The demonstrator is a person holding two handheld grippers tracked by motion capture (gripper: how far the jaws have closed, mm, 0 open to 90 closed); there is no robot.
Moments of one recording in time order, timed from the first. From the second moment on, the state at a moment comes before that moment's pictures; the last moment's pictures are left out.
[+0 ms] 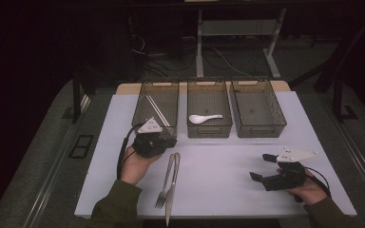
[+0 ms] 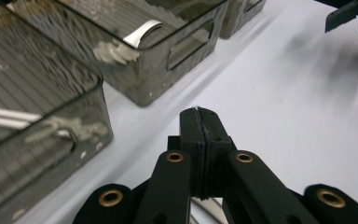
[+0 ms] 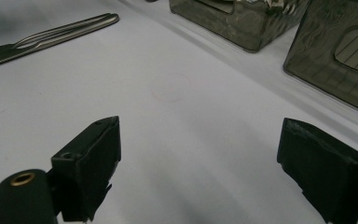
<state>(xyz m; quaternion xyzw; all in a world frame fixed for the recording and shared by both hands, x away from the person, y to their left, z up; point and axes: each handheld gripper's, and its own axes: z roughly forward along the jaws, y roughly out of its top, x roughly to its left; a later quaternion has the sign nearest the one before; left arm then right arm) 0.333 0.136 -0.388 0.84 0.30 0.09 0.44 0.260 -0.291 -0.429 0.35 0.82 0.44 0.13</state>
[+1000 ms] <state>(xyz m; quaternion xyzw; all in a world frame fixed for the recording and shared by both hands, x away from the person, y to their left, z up) 0.342 0.131 -0.435 0.87 0.31 0.08 0.38 0.261 -0.290 -0.430 0.34 0.82 0.44 0.13</state>
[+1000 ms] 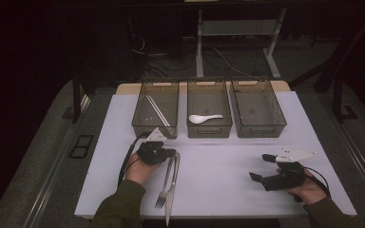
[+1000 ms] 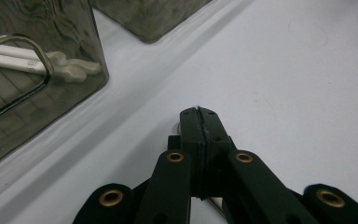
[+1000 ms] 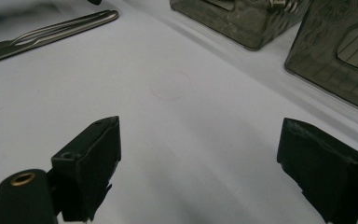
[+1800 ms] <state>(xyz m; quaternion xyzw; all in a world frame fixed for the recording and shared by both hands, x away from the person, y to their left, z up) 0.345 0.122 -0.443 0.87 0.31 0.07 0.37 0.261 -0.290 -0.430 0.34 0.82 0.44 0.13</state>
